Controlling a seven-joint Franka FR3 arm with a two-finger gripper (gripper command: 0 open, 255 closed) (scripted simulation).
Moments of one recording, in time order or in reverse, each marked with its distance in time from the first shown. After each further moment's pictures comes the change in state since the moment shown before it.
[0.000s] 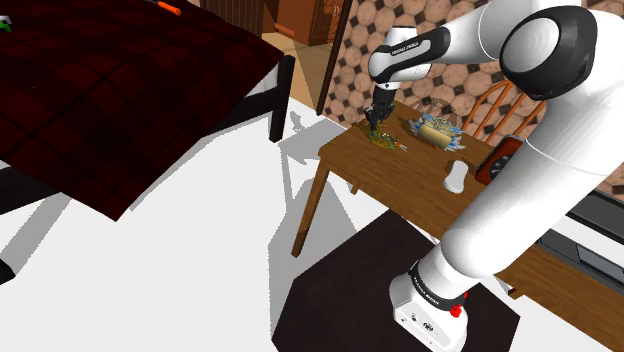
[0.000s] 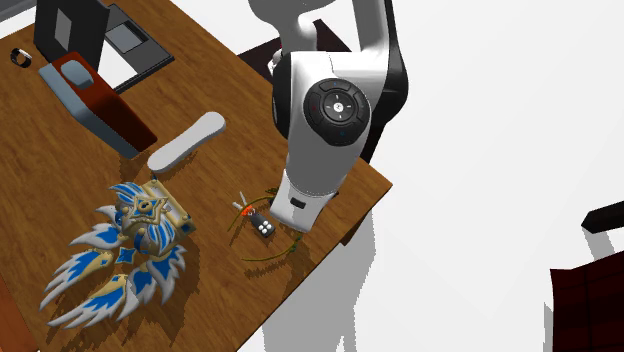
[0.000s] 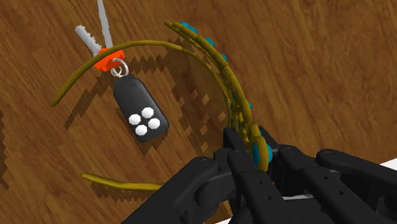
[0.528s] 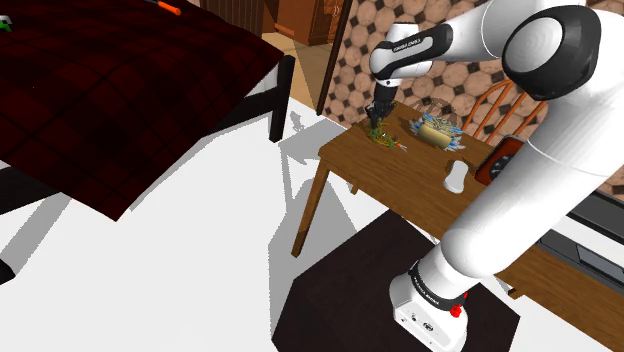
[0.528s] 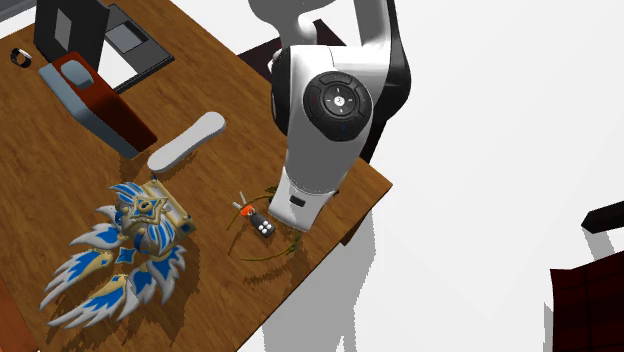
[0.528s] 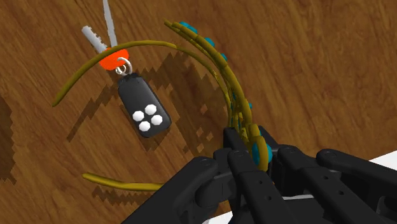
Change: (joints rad) arm 0.001 -0.010 0.000 0.015 -0.002 -0.025 -0.001
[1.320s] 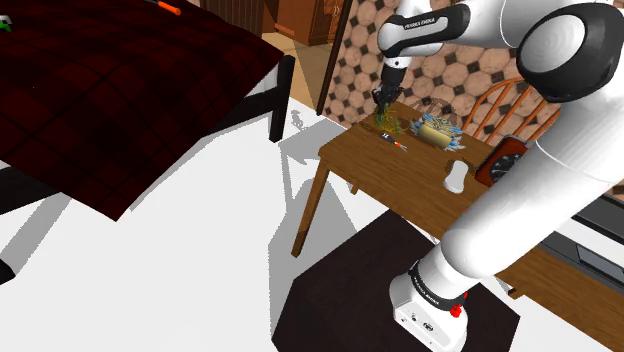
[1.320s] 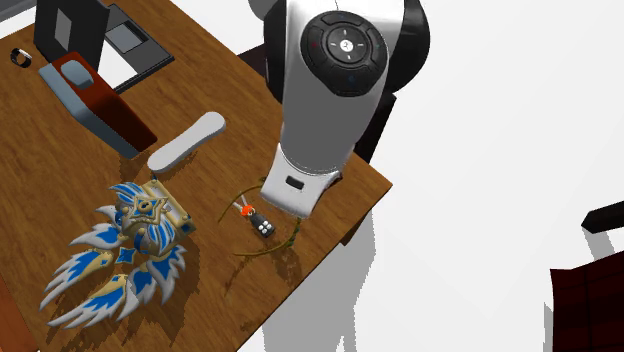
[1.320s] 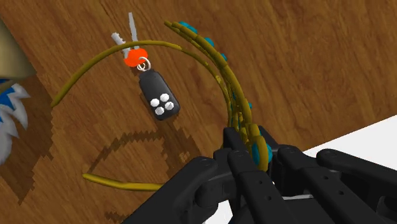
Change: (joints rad) arm 0.006 -0.058 0.002 0.094 -0.011 -0.150 -0.007
